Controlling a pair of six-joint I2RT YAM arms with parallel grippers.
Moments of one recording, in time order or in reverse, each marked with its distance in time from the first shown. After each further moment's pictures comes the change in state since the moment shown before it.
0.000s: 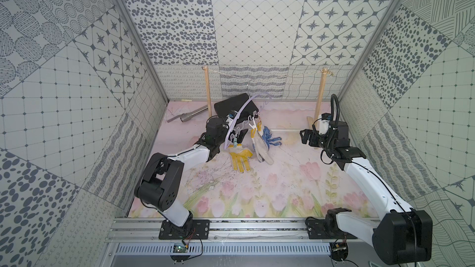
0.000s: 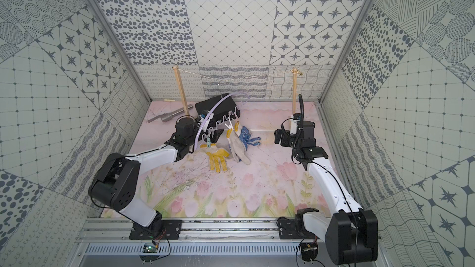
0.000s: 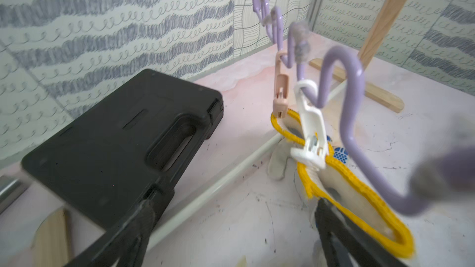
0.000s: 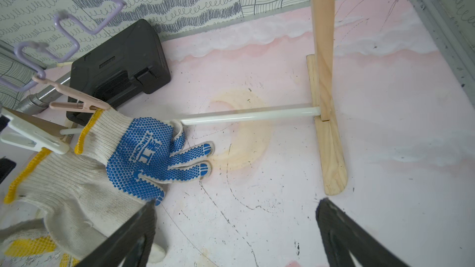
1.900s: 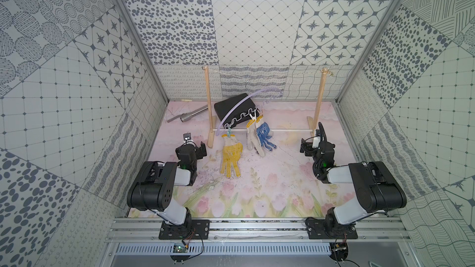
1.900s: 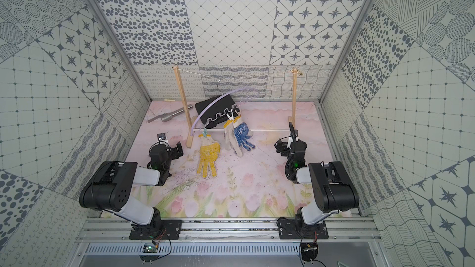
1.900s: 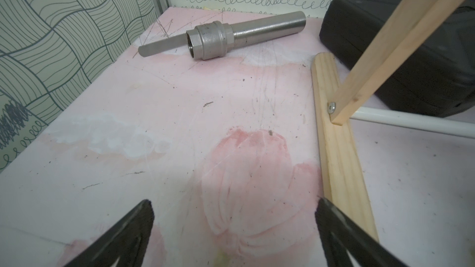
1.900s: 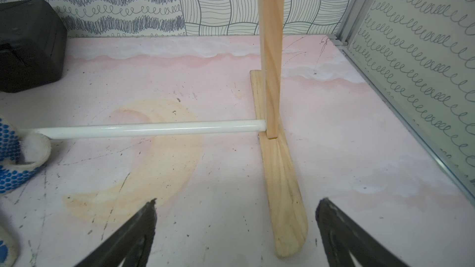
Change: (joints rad) left arm 0.351 0.036 -0.481 0.472 -0.442 -0.181; right arm 0.000 0.415 -0.454 1.107 0.285 -0.204
